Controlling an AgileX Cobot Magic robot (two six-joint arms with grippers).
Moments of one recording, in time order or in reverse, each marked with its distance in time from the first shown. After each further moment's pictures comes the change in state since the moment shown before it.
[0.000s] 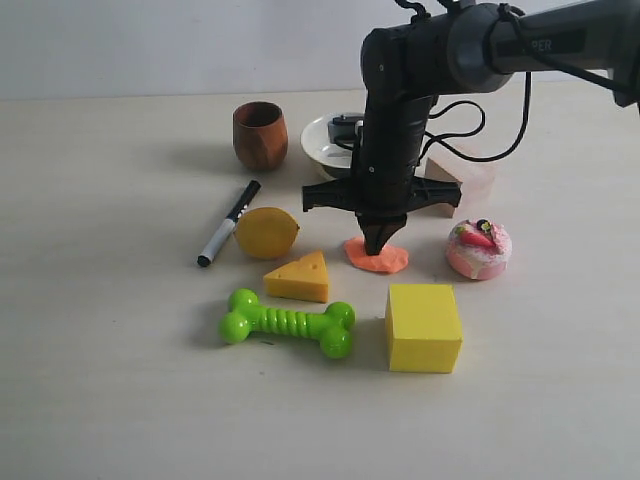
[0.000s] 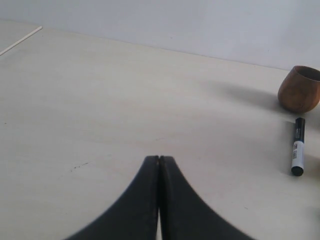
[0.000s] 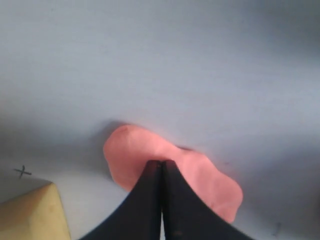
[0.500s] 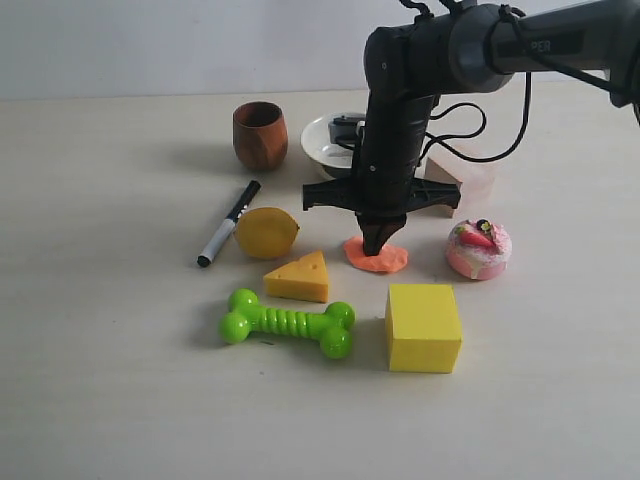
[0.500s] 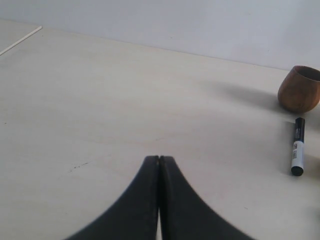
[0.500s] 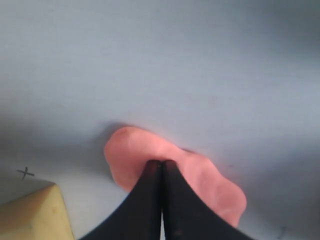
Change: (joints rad) left arm 0.000 0.000 0.000 0.000 0.000 0.000; right arm -0.008 0.026 -0.012 0.034 0.012 -0.023
